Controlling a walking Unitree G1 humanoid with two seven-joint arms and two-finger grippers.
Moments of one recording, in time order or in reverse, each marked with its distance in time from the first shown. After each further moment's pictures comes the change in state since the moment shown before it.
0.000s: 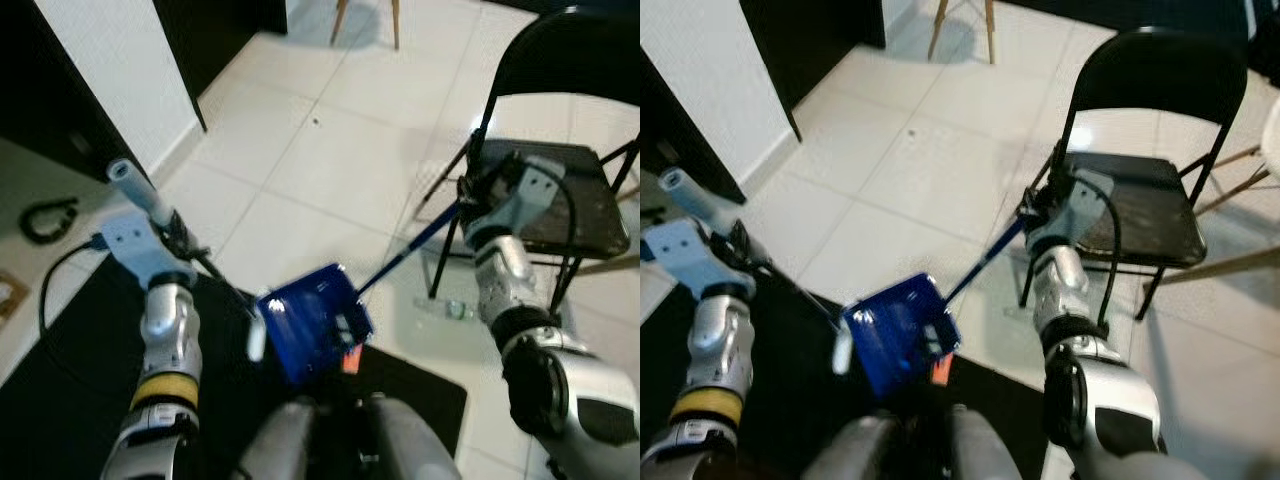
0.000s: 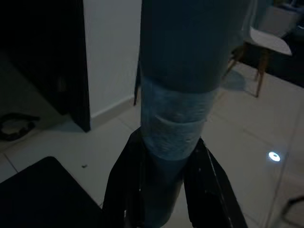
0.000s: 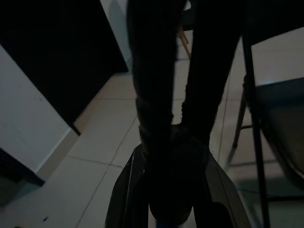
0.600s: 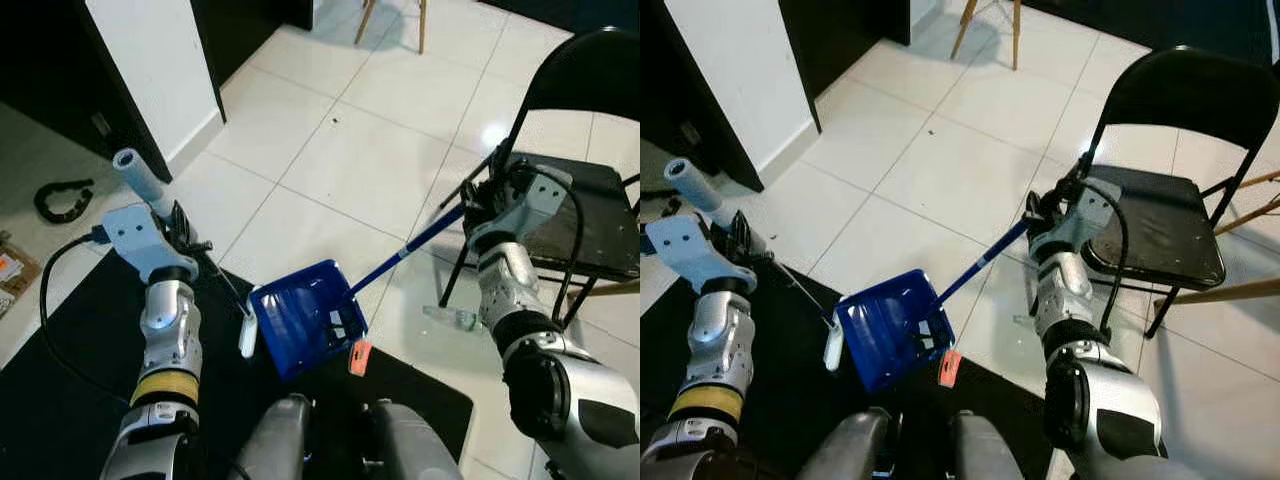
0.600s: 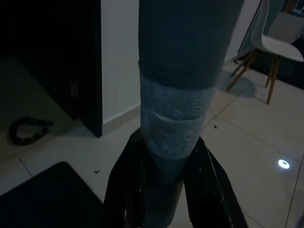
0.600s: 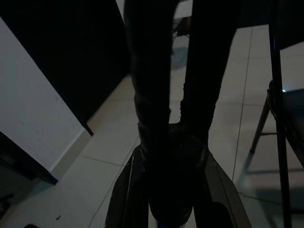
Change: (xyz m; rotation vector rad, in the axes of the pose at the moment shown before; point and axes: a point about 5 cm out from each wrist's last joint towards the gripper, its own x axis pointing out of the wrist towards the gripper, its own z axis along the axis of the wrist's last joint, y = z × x) left arm 0.000 -0.002 0.003 0.016 -0.021 -0.018; right arm 0.000 -0.001 0.003 0.003 -0.018 0.017
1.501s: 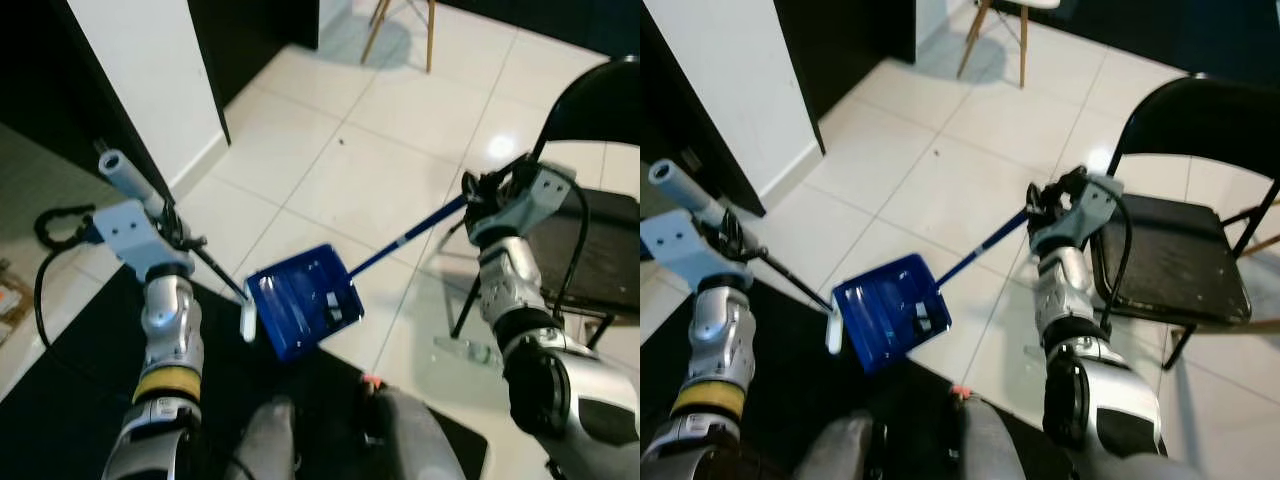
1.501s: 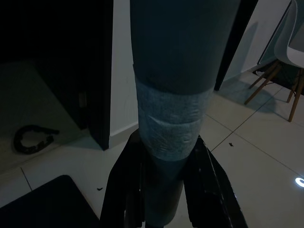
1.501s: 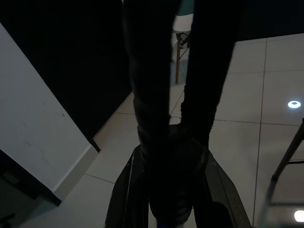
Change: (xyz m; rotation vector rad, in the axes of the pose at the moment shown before) left arm 0.001 0.005 0.001 -0.009 -0.007 0.081; right arm 0.003 0.004 0.006 0.006 -0.032 0.031
